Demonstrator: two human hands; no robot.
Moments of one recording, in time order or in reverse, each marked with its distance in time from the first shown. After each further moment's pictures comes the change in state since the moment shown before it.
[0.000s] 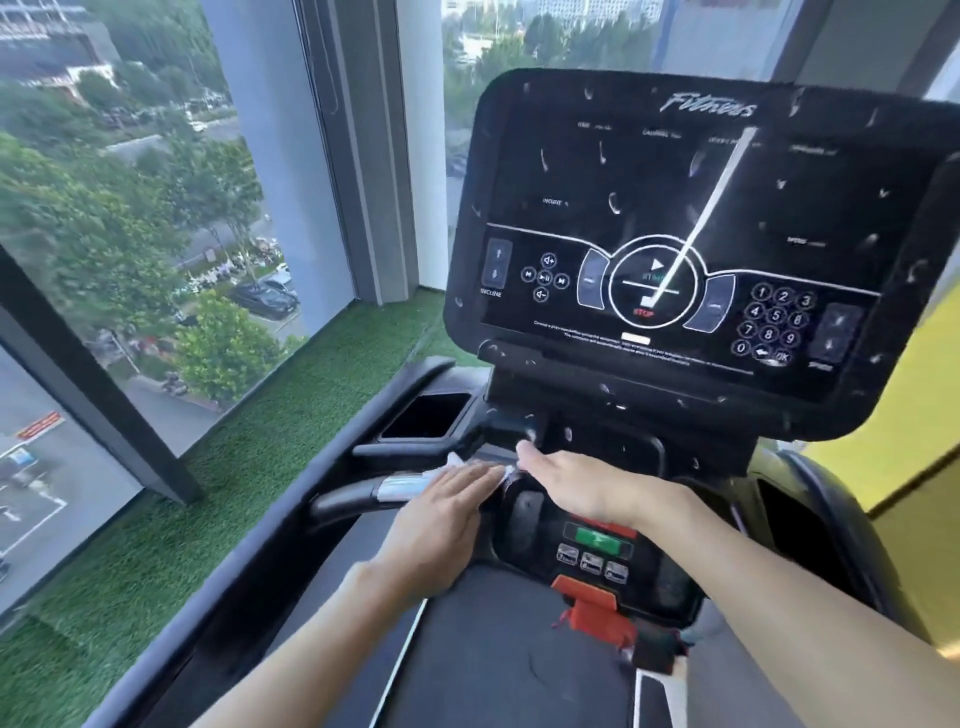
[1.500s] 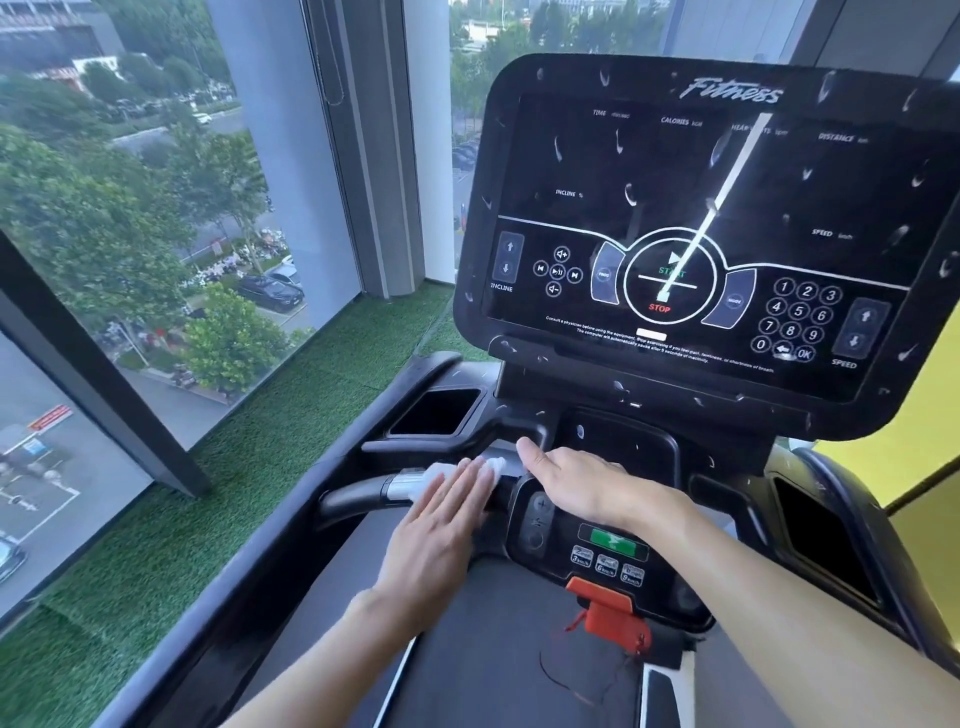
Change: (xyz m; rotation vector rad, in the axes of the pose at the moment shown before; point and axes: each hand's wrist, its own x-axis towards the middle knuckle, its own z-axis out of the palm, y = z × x) left_hand -0.027 -0.011 0.015 0.235 0.024 -0.020; right_hand 0.004 -0.012 0.009 -0.120 0.099 -0.035
